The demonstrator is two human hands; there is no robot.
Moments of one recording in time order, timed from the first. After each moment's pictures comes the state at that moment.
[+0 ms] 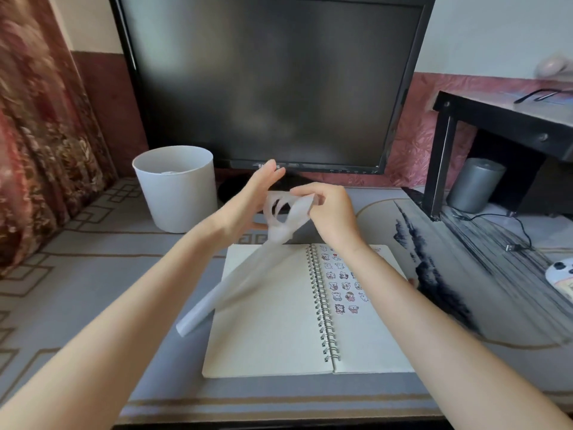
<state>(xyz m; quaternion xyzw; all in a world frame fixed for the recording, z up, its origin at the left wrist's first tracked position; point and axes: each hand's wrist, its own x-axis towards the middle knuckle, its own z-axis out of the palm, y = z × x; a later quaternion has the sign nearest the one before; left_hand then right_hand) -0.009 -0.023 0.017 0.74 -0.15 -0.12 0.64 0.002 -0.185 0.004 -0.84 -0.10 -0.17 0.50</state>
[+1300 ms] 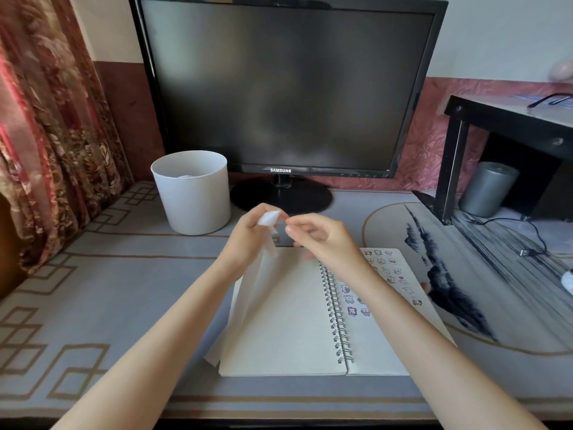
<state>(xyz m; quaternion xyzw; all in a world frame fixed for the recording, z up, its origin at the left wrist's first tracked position) -0.023 -0.020 -0.021 0.76 -0.10 0.08 0.64 -0.037 -0.176 -0.014 -0.80 -0.14 -0.02 0.59</state>
